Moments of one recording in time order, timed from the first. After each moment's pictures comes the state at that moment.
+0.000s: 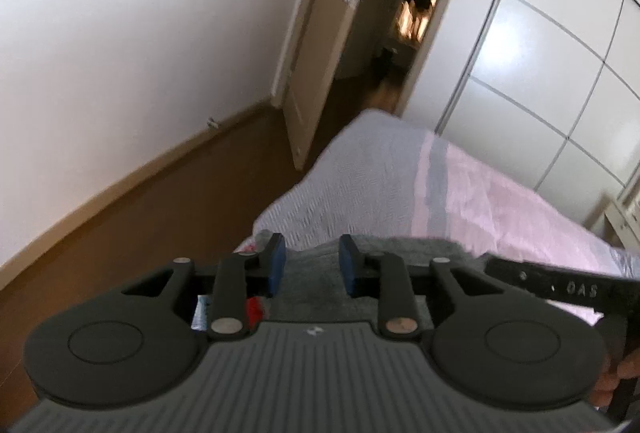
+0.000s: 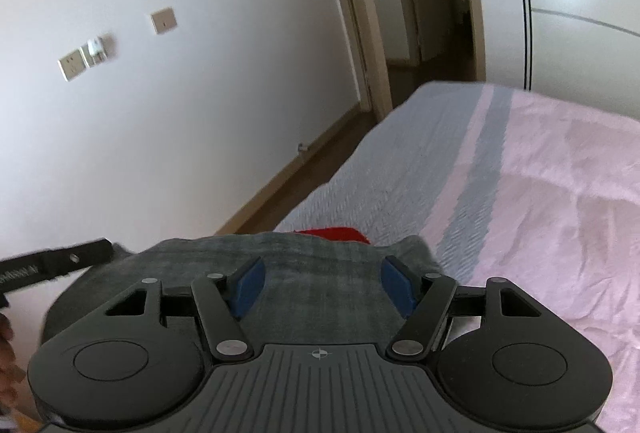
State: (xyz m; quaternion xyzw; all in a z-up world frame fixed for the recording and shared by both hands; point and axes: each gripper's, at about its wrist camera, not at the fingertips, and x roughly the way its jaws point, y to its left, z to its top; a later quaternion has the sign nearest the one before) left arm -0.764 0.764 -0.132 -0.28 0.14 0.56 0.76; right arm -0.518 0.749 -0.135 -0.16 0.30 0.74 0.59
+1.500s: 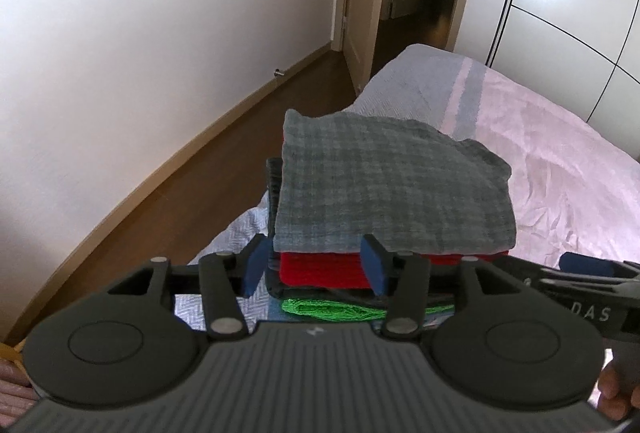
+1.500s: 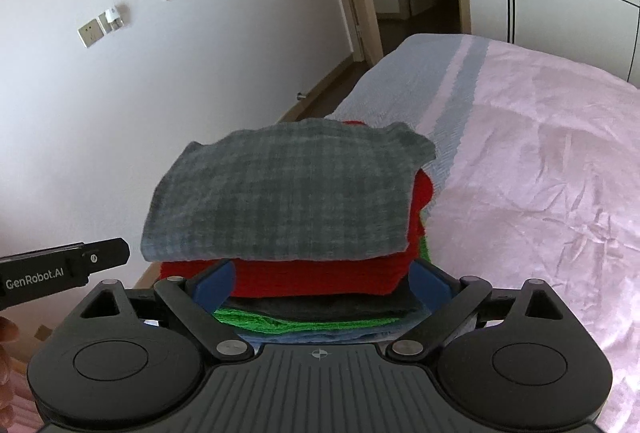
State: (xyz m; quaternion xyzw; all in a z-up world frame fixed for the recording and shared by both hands) left arm -0.732 0.609 -0.060 -0.28 0.28 0.62 0.67; right arm -0.530 0.606 -0.083 -0.21 0.37 0.70 0.57
